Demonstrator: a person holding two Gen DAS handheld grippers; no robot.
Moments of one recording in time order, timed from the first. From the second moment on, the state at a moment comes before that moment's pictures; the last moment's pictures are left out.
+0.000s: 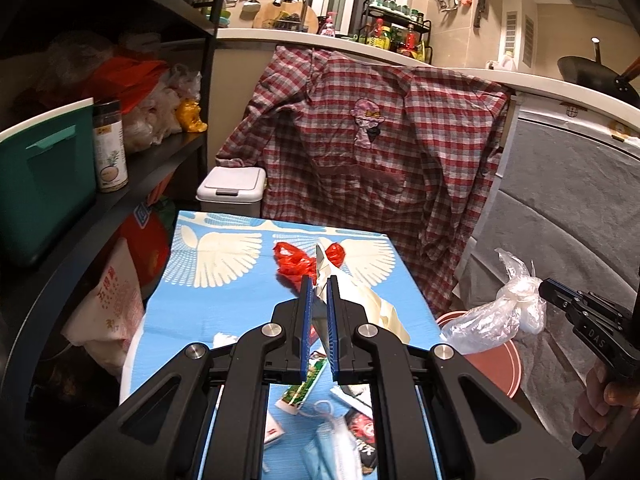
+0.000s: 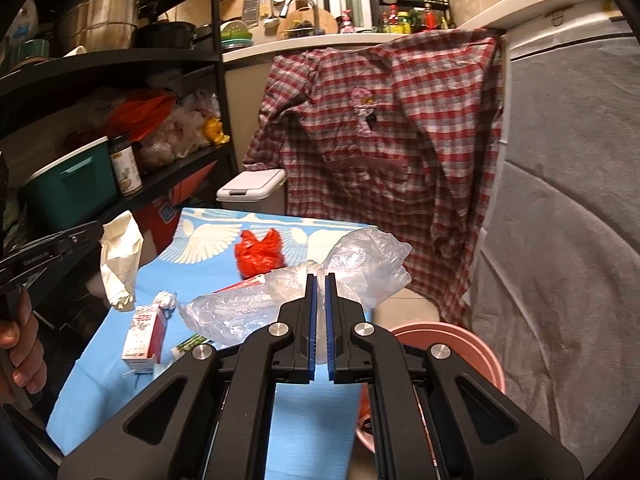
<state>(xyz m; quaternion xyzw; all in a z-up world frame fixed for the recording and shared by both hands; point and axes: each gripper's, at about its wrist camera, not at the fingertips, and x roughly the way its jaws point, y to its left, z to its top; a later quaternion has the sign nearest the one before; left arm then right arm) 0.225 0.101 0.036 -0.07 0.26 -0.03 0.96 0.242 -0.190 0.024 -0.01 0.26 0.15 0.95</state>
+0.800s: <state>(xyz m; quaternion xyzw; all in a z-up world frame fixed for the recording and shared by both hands) 0.248 0.004 0.035 -0.06 0.26 -0.10 0.96 0.240 -0.253 0.027 -0.01 0.25 0.08 0.96</state>
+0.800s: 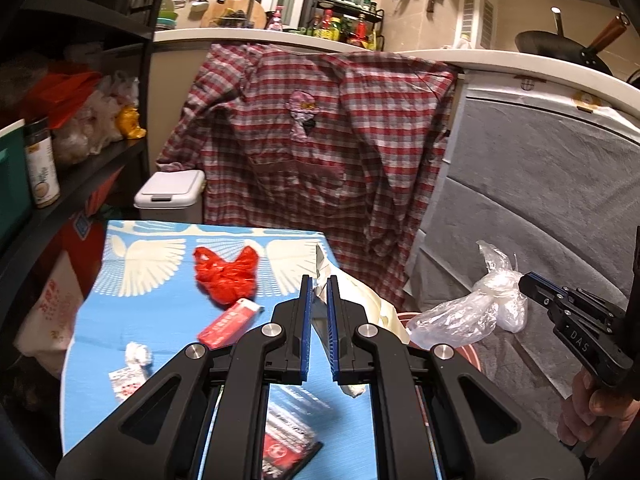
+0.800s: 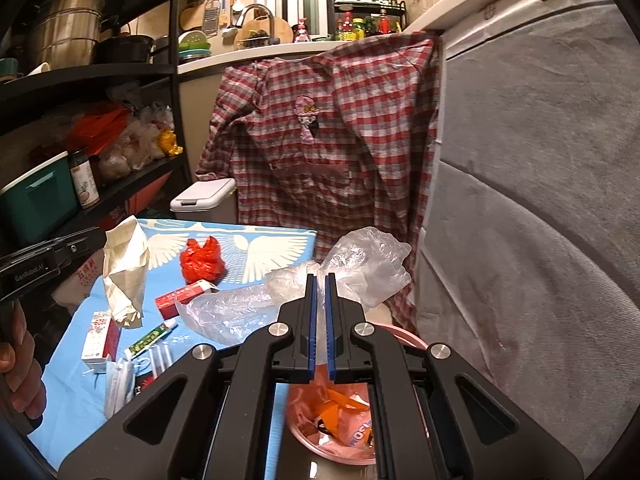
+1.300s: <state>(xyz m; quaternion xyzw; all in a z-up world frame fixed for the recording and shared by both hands) 0.267 -0.055 0.021 -0.05 0.28 -0.14 0.95 0.255 -0.288 0.016 0.00 0.27 0.04 0.96</state>
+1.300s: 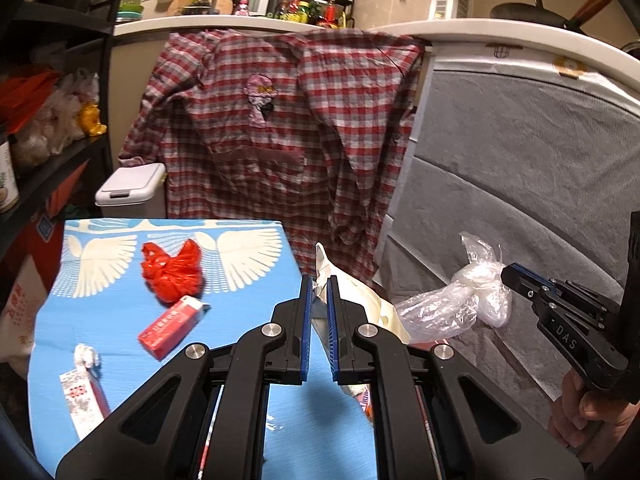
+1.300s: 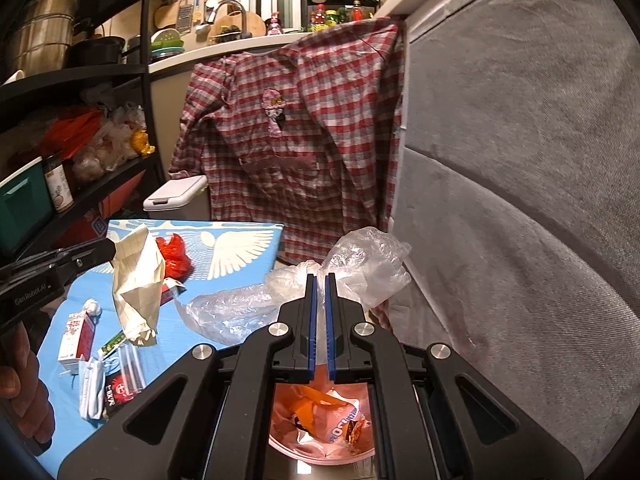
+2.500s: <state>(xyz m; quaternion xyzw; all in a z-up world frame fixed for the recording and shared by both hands) 0.312 -0.121 -0.021 -0.04 0.33 -0.17 0.93 0.291 -0.320 -0.012 0.00 0.30 -0.01 0.95</state>
